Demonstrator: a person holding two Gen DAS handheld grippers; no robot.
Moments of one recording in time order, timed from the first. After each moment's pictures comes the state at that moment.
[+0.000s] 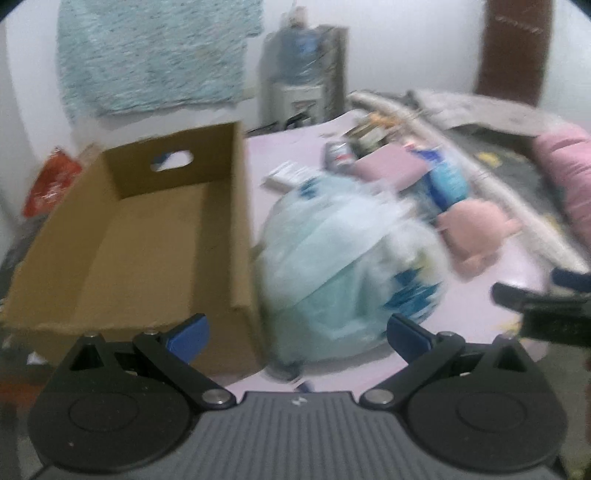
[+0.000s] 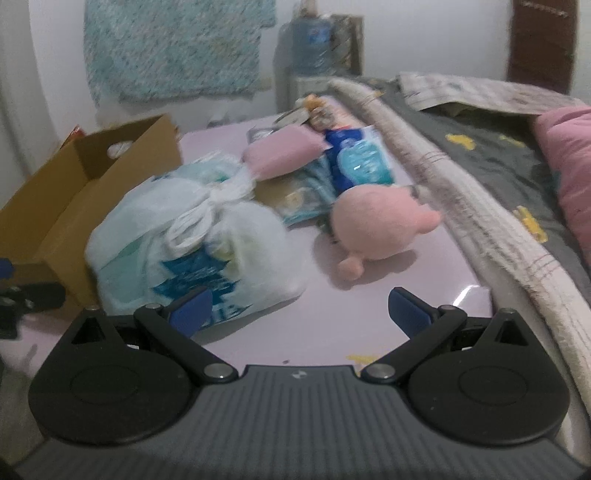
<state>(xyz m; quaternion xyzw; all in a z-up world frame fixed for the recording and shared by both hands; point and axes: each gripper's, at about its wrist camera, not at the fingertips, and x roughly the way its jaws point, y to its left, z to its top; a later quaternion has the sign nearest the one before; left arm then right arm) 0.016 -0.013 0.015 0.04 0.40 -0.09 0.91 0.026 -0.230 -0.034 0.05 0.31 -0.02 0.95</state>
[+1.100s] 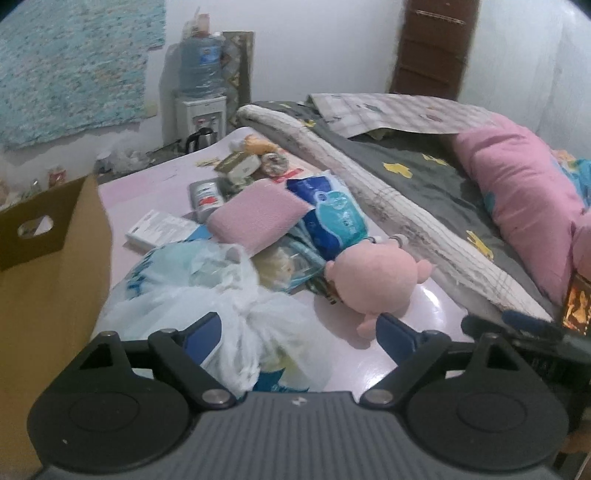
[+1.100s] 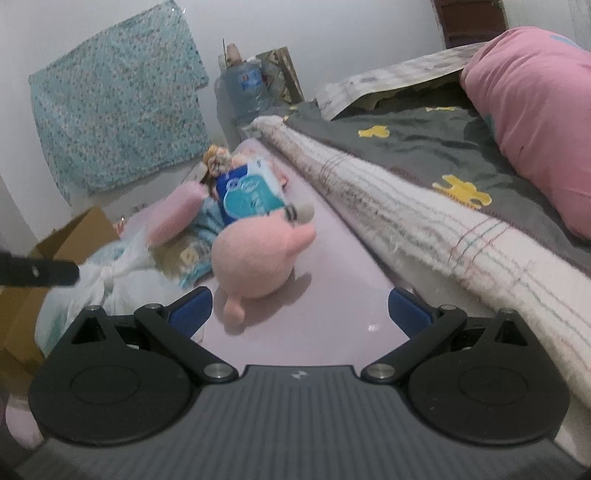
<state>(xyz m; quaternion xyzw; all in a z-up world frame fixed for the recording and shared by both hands) 0.094 -0.130 0.019 0.05 0.39 -0.23 0.89 0.032 -0.366 -0.075 0.20 0.24 -0.05 0.95</state>
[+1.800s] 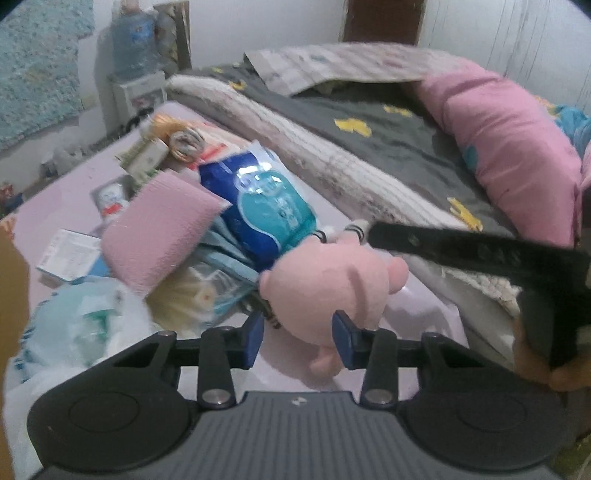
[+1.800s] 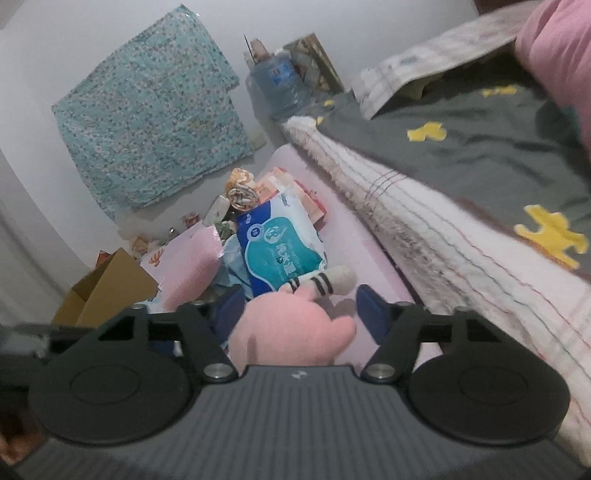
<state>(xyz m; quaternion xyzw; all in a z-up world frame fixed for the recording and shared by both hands) 0.160 -0.220 -0.024 0.11 0.44 -0.29 0.84 0.156 -0.415 -0.074 0.28 0.26 0.04 0.92</state>
